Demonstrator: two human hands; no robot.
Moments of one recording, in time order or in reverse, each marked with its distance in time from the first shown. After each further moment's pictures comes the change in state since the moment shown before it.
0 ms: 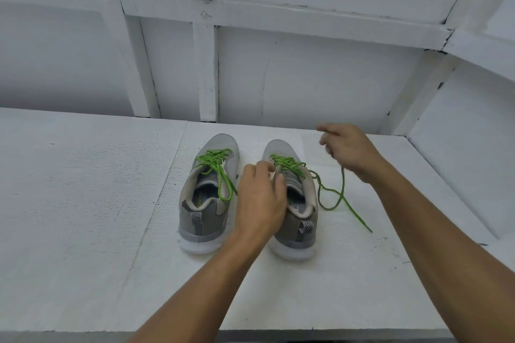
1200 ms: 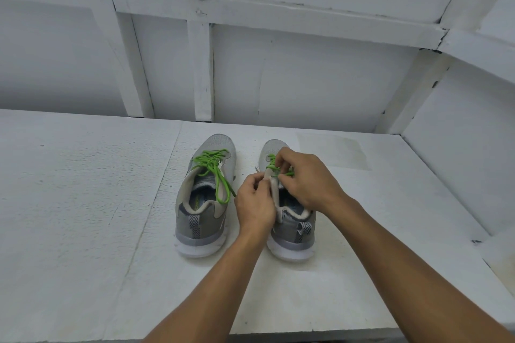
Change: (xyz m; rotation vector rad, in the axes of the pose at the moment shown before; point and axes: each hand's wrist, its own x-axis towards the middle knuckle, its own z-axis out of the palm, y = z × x) left_hand 0.007 -0.016 0.028 -0.685 0.100 -0.494; right_hand -0.043 -0.004 0.061 -0.411 -0.138 -0.329
